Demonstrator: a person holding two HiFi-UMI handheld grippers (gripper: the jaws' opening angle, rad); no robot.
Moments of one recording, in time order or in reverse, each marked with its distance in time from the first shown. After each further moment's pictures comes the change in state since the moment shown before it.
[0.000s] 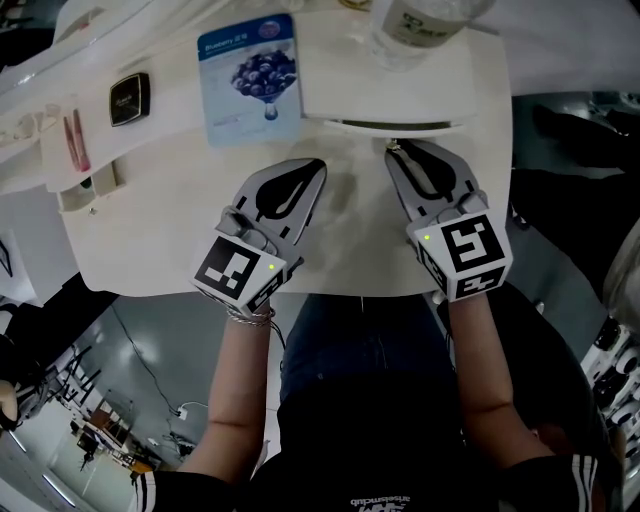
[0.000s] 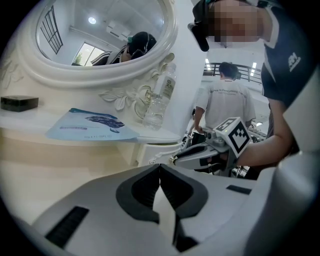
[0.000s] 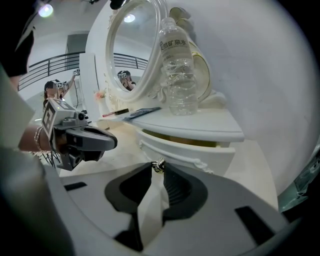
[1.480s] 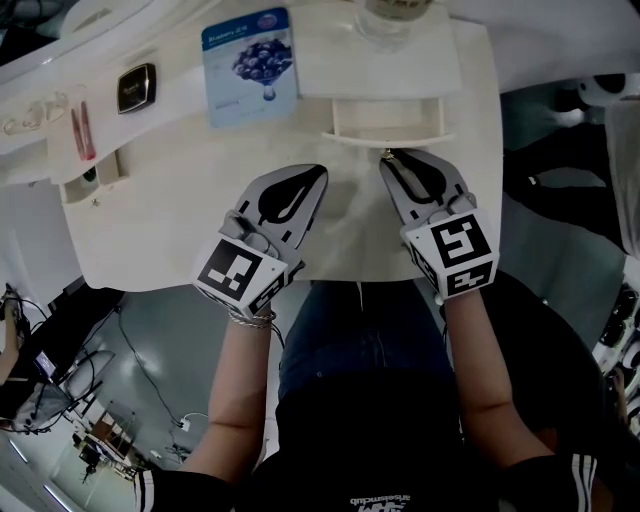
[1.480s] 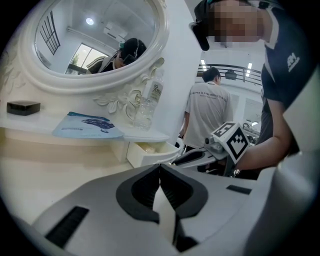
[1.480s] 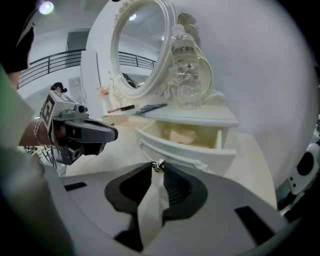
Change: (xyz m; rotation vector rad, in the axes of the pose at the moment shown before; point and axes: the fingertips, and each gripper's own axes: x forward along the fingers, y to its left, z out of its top) left arm -0.021 -0.033 -0.004 0.021 -0.013 -0.040; right arm -0.023 0.026 -0.024 -0.008 0.026 -0.012
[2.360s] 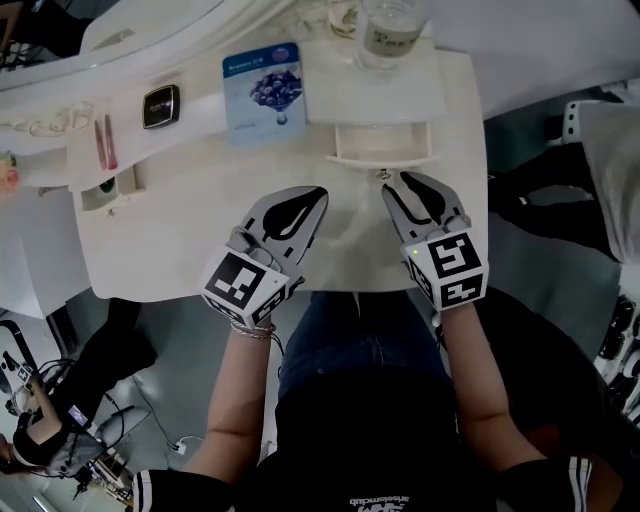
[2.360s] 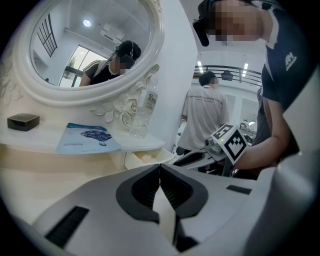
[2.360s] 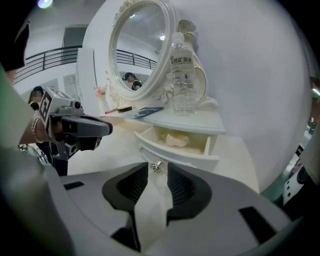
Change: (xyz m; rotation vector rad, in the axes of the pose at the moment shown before) left arm -0.015 -0.011 0.021 0.030 -0.025 -0.021; right arm -0.022 -0.001 0.005 0.007 0.013 -0.066
